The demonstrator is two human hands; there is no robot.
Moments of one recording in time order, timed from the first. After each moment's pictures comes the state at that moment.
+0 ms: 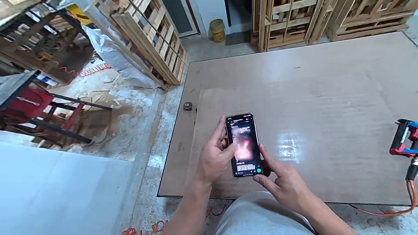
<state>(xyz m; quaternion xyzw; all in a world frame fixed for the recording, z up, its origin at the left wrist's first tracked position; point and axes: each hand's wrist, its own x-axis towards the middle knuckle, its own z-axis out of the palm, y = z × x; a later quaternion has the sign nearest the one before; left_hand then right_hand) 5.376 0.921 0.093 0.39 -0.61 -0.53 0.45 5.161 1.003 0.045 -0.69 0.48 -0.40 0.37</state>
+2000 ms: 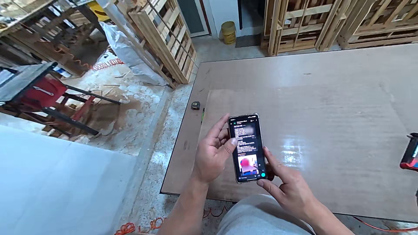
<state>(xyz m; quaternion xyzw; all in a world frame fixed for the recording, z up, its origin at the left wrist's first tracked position) 5.402 0.915 0.113 0.38 -0.66 -0.45 0.48 5.171 0.996 0.047 -0.71 0.43 -0.42 0.35</state>
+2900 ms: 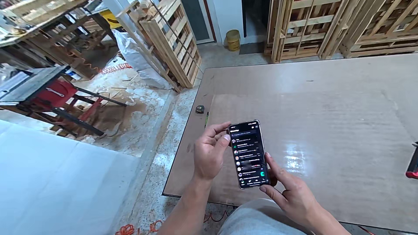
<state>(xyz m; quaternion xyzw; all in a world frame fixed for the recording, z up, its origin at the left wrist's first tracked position) 5.409 0.909 0.114 0.38 -0.62 -0.40 0.56 5.174 0.998 0.048 -0.73 0.43 -0.41 0.34</state>
